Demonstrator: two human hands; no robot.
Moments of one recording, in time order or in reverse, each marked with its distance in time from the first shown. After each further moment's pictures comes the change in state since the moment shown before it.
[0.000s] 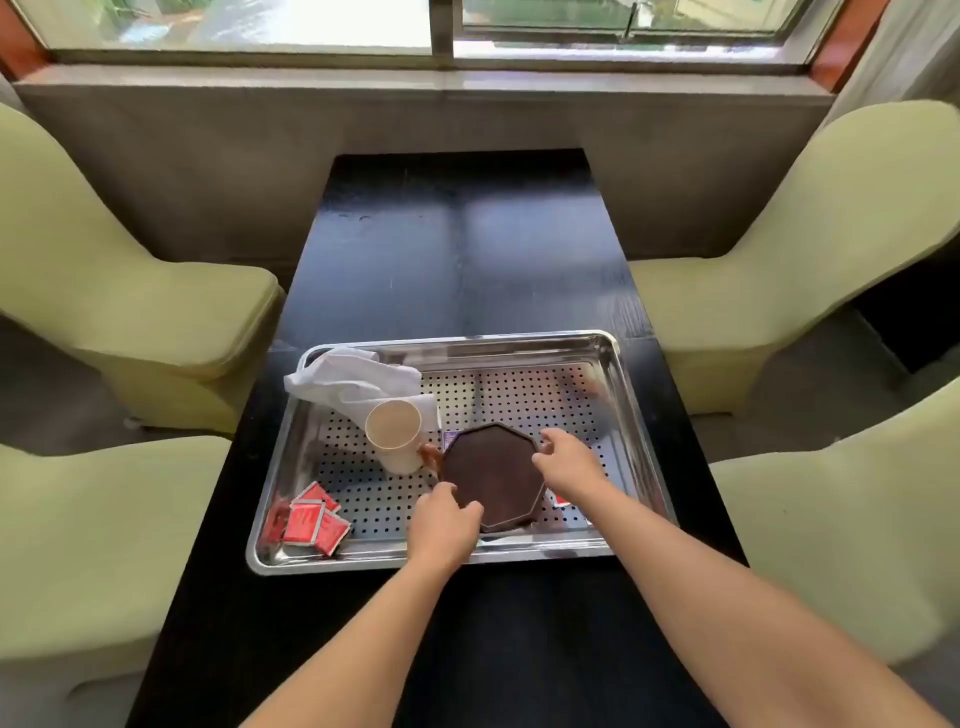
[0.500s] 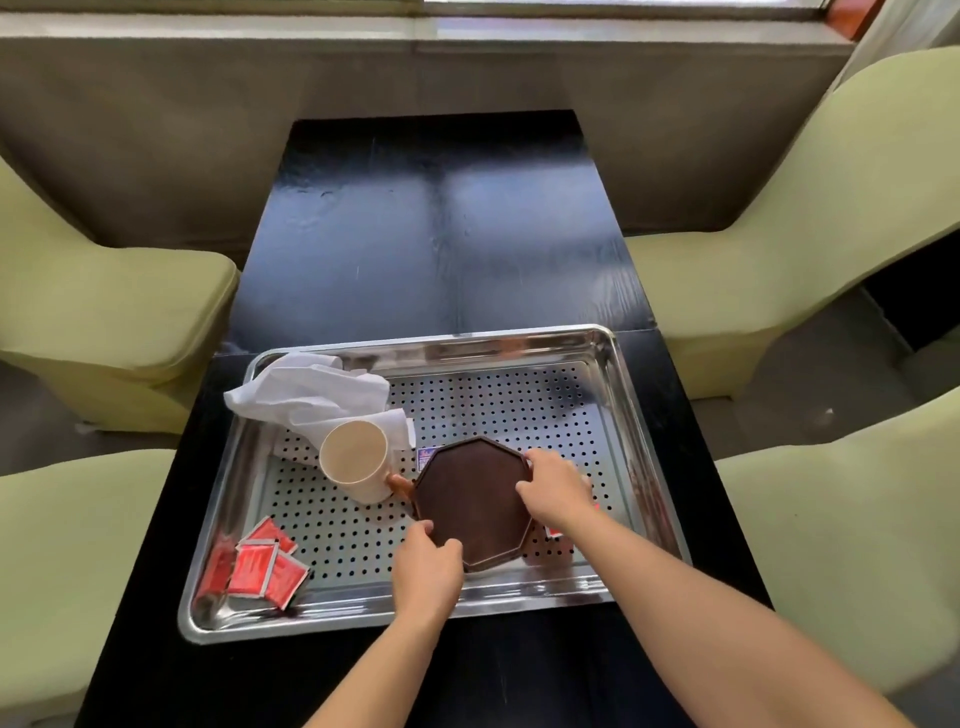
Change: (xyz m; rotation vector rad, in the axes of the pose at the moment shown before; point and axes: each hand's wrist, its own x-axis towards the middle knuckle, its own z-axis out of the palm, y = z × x) left_hand 0.048 -0.009 0.044 -0.250 0.044 -0.221; right_hand 0.066 0.022 0.025 -0.252 -0.043 0.042
